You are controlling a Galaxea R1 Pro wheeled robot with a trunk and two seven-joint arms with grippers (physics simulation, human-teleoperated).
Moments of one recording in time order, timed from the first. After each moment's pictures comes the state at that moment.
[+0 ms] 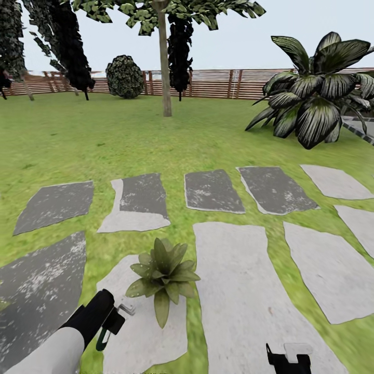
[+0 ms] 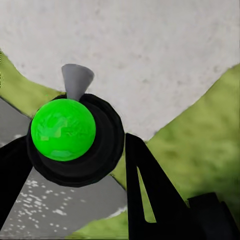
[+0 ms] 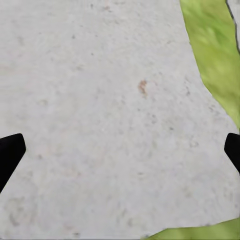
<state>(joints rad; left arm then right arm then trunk) -0.65 0.06 -0.05 -0.48 -0.59 0.72 -0.42 -0.37 -0.10 -0.42 -0.18 0.44 -0.52 -0.05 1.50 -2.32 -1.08</state>
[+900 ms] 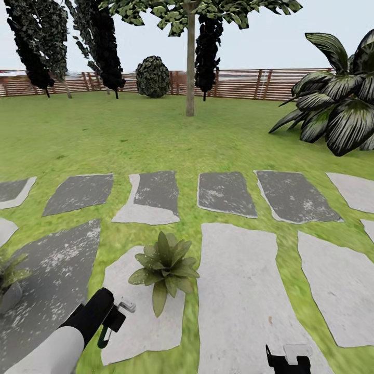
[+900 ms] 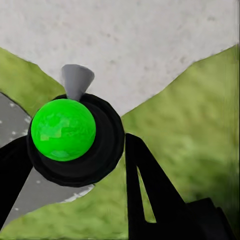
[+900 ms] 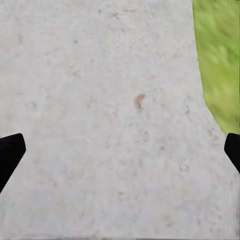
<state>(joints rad) -0.65 0.06 -0.04 -0.49 -0.57 0.72 -0.42 -0.37 -0.10 -0.42 -0.17 0.44 -0.52 -0.05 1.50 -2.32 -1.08</state>
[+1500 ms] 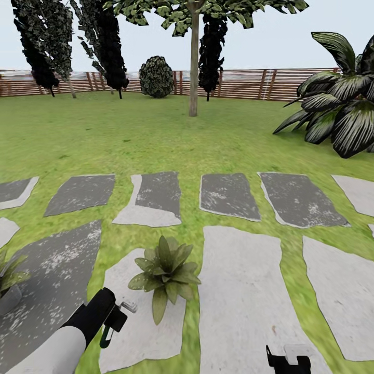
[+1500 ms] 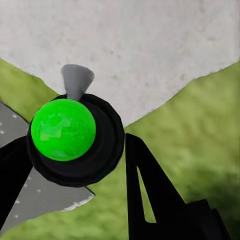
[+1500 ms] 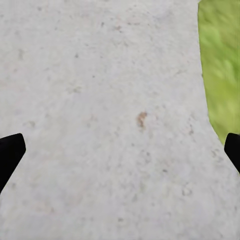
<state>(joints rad) -0.65 0.05 -0.04 -0.49 -0.57 0.72 -0.42 -0.37 -0.10 -0.42 -0.17 0.44 -0.52 -0.05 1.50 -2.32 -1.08</state>
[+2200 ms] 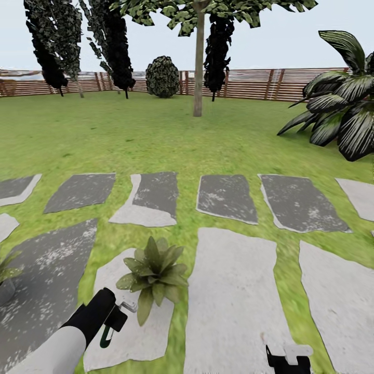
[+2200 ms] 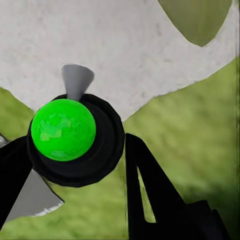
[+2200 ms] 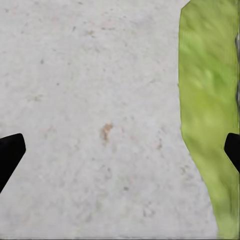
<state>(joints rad) -0.65 0.05 -0.04 -0.49 -0.58 0.72 -0.42 -0.37 -0.10 -0.42 -0.17 0.44 -0.52 -0.05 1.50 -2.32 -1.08</state>
